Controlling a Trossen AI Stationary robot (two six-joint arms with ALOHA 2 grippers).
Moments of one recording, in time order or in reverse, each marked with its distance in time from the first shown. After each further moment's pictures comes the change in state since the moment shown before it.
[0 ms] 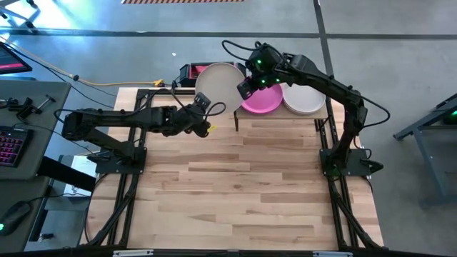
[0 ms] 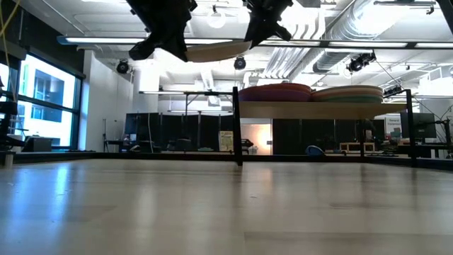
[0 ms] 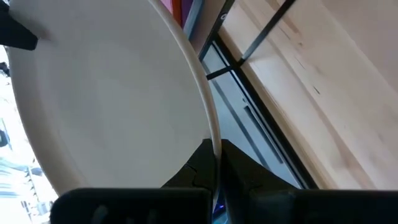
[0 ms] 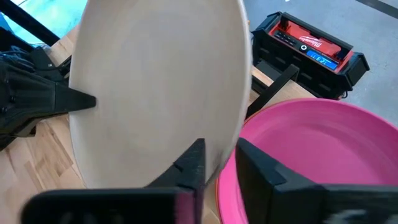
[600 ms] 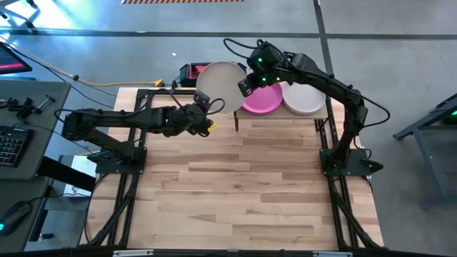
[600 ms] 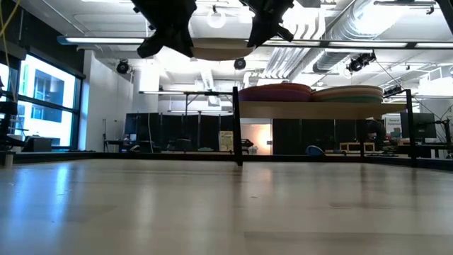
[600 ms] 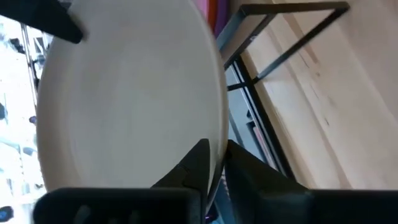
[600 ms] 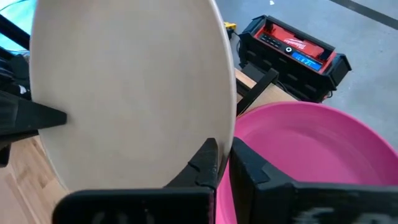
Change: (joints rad) left arm -0.005 0.000 0.000 0.079 0.002 -0.112; right arm -0.008 0.000 0.000 -0.003 0.035 0.003
